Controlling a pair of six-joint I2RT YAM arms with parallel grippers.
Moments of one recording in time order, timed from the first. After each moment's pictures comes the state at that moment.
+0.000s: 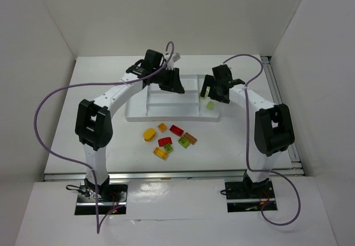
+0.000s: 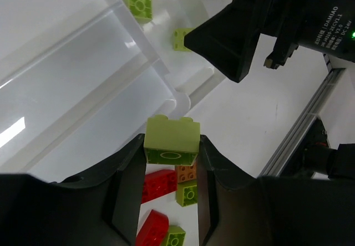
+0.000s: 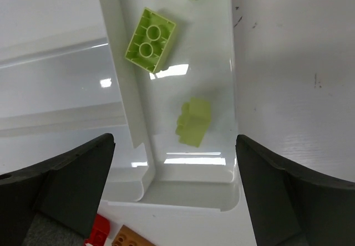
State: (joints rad) left arm -0.42 1.95 1.73 -0.52 0.54 -0.25; right arm 0.30 1.76 1.29 -0.42 0.12 0.52
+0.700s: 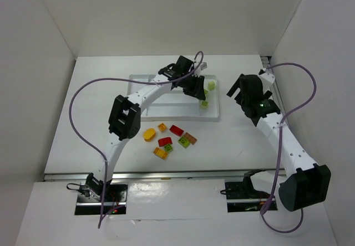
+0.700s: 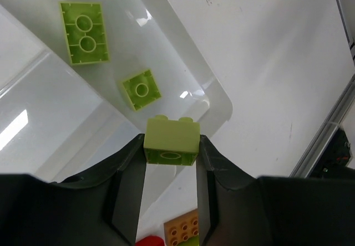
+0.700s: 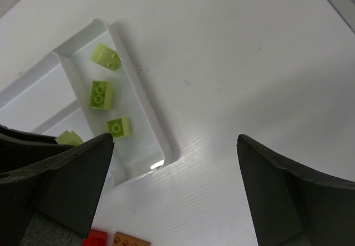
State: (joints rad) left arm -0.60 2.36 2.18 -0.64 0.48 -0.25; right arm 0.23 1.16 1.05 -0.51 0.49 0.68
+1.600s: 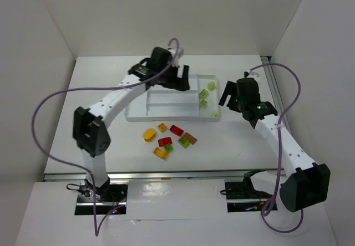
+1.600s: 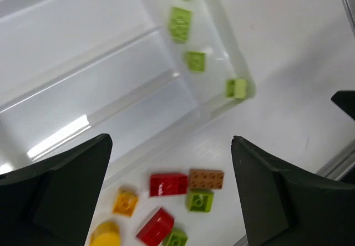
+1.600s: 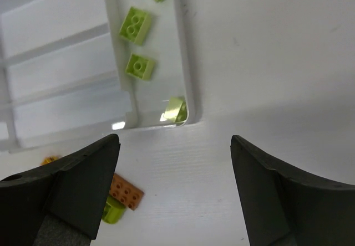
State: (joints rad) left arm -0.58 1.94 1.86 -0.62 0.19 -0.25; right arm 0.25 1.14 0.99 -0.51 0.22 0.53
